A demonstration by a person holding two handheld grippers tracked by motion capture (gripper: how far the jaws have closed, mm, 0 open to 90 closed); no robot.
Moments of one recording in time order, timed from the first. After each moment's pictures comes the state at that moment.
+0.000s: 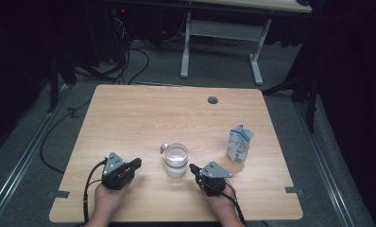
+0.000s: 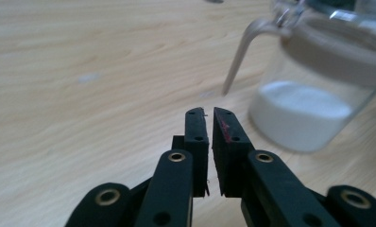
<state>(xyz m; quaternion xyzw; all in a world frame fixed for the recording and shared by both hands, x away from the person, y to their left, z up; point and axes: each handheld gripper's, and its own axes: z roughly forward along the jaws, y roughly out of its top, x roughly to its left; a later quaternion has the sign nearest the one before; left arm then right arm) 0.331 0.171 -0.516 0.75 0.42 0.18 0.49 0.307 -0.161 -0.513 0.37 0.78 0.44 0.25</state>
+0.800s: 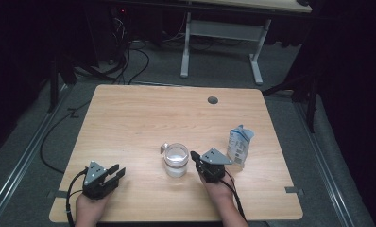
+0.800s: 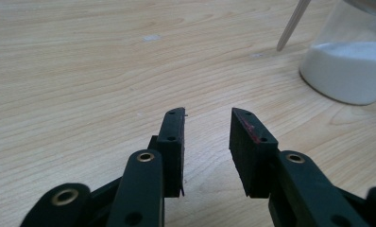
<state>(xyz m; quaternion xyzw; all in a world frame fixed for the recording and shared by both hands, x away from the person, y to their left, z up) 0.312 0.212 -0.527 0.74 0.44 0.21 0.46 0.339 -0.161 -0.497 0.39 0.76 0.45 0.27</state>
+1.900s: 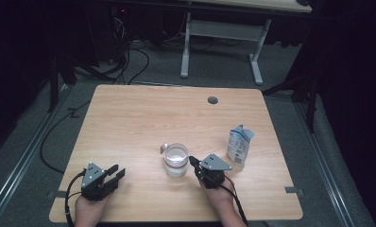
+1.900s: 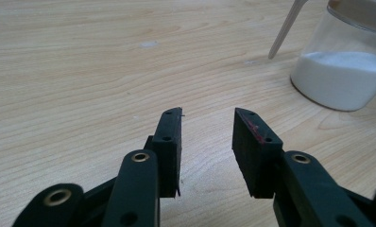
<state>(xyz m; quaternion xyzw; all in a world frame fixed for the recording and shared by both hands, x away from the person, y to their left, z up) 0.309 0.214 -0.526 0.73 0.44 0.21 0.48 0.322 -0.158 -0.501 0.37 0.76 0.46 0.26</state>
